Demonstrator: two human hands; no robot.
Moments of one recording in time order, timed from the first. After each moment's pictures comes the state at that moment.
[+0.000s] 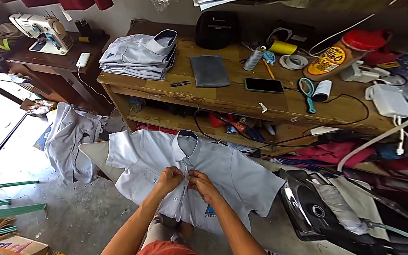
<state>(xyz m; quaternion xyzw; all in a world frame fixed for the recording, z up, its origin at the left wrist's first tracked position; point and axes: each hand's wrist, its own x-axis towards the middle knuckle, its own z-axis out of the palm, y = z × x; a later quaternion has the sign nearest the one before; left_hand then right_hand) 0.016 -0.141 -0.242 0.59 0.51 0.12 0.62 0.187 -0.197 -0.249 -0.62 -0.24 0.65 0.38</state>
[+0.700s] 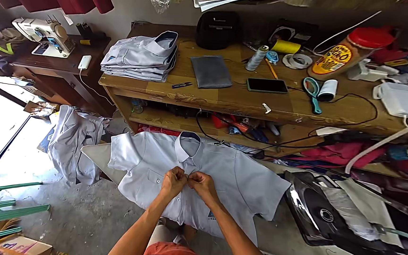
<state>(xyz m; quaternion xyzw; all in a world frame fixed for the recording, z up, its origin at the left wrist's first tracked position) 0.022 -0.147 -0.249 0.62 0.52 0.18 0.56 0.179 -0.200 -0.259 -0.69 -0.40 0.47 0.38</state>
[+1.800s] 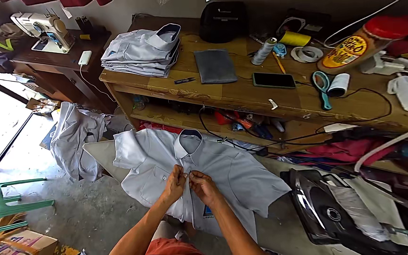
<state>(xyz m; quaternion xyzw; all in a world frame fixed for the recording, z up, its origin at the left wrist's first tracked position) 0.018 -0.166 -0.271 0.62 0.43 0.30 0.58 0.166 -0.200 -0.250 -0.53 -0.07 0.68 0.50</state>
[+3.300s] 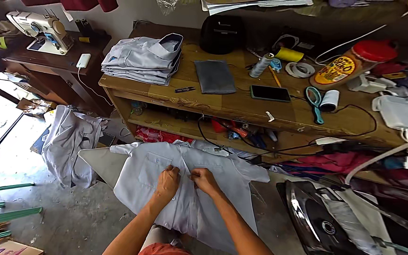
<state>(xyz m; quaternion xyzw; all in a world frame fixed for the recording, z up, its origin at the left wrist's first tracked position) 0.018 -0.112 -0.242 0.75 0.55 0.02 0.38 0.198 -0.141 -0.246 -0.71 -0.48 0.49 0.16</state>
